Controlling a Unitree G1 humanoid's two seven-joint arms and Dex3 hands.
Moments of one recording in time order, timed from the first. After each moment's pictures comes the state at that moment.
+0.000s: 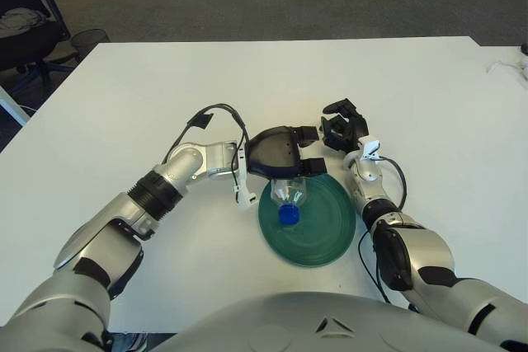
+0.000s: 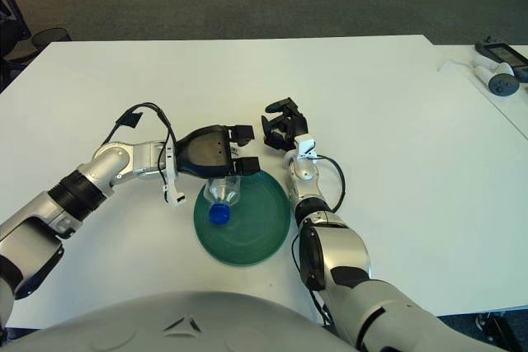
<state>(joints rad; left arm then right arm) -0.55 0.50 -0.66 0.16 1.23 -0.81 0.25 -0.55 0.02 -0.19 1.21 -0.05 -0.67 -0.03</state>
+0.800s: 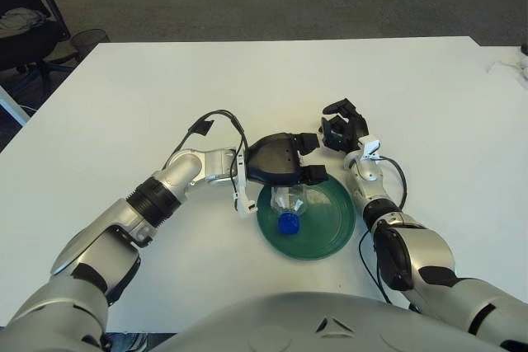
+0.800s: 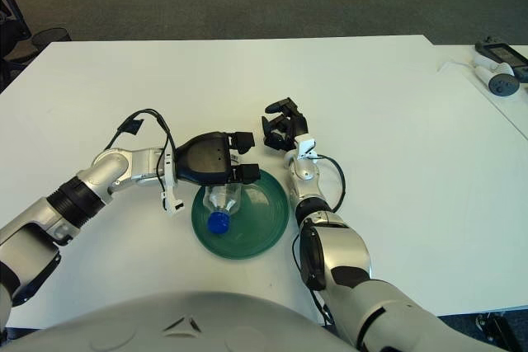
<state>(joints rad) -0.49 0.48 -0.67 0.15 1.13 -0.82 0.24 -0.55 0.02 -0.19 1.21 -0.05 -0.67 -0.02</state>
